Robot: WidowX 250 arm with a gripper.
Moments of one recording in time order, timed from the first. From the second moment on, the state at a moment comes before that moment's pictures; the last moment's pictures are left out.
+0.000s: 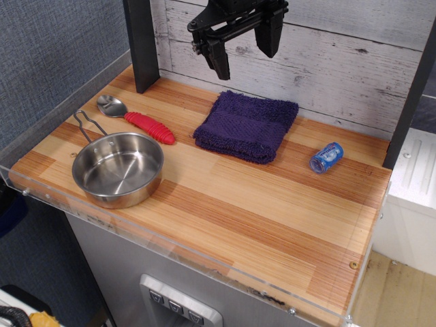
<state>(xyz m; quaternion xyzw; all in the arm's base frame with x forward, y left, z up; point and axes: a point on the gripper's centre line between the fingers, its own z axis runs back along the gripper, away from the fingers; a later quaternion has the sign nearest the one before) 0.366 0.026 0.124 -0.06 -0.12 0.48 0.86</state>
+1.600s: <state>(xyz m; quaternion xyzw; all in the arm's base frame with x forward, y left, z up) 0.340 0.149 0.072 0.01 -0.14 0.59 0.80</state>
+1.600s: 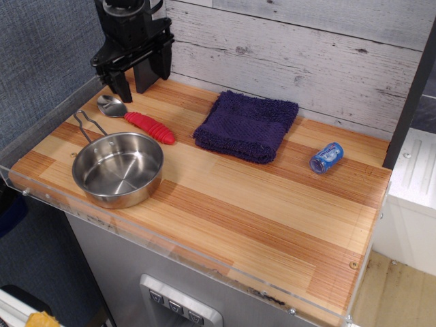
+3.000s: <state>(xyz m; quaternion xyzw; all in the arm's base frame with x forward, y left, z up) 0.327 0.162 0.010 0.03 -0.08 0.61 0.78</state>
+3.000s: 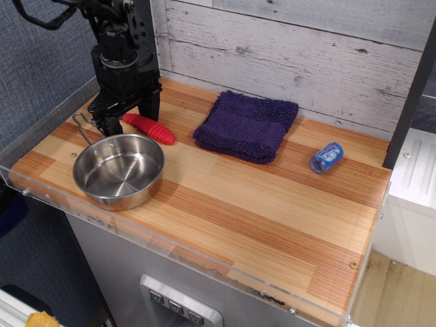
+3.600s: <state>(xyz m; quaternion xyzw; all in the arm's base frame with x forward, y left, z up) 0.332 0.162 0.010 0.02 -0.10 0.61 0.78</state>
